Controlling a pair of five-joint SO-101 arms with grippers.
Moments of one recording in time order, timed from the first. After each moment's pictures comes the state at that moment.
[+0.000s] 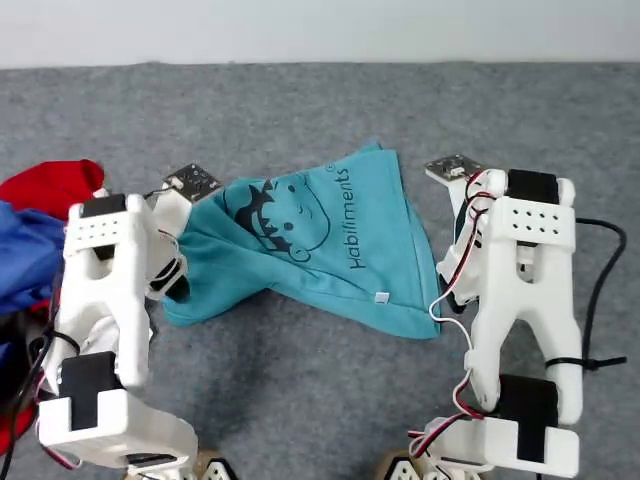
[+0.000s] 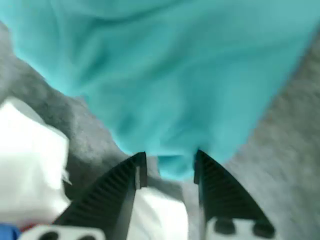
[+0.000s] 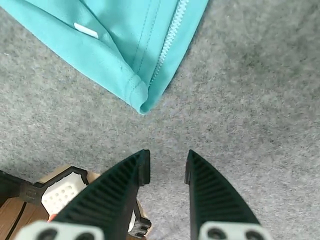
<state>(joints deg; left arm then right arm) -14.2 3.4 23.3 73.7 -40.0 5.5 -5.0 9.2 100.2 30.9</state>
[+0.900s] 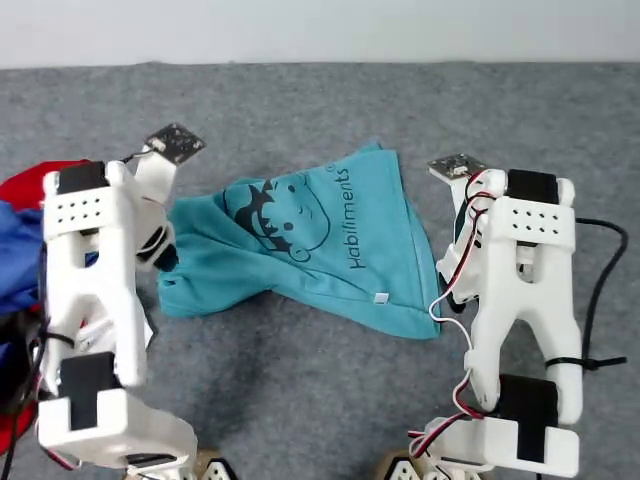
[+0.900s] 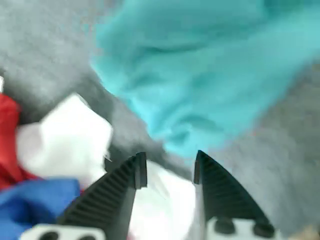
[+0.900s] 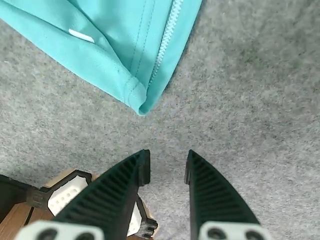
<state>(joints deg) -14.8 2.9 5.7 91.0 -37.8 5.5 -5.0 9.2 100.2 28.1</state>
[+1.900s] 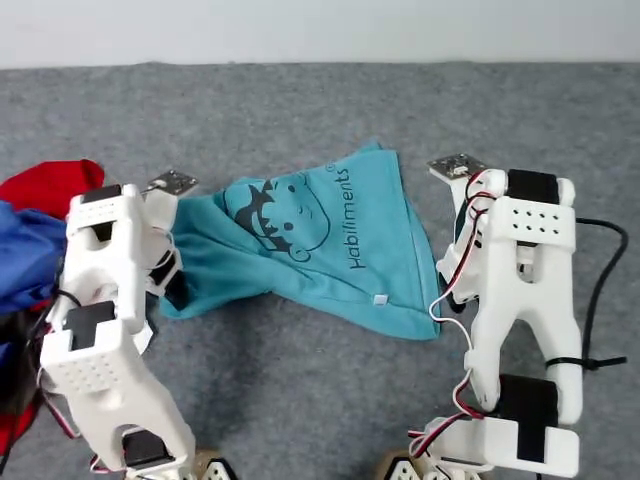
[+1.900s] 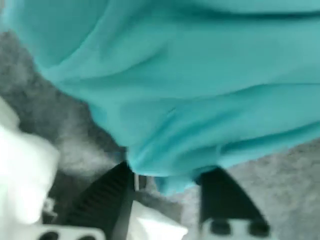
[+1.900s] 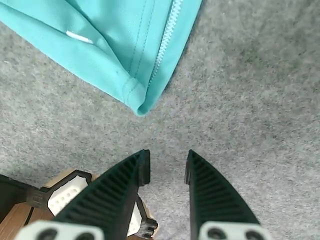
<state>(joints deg) -16.4 26.8 6.9 81.0 -30.8 5.5 -5.0 9.2 100.2 28.1</state>
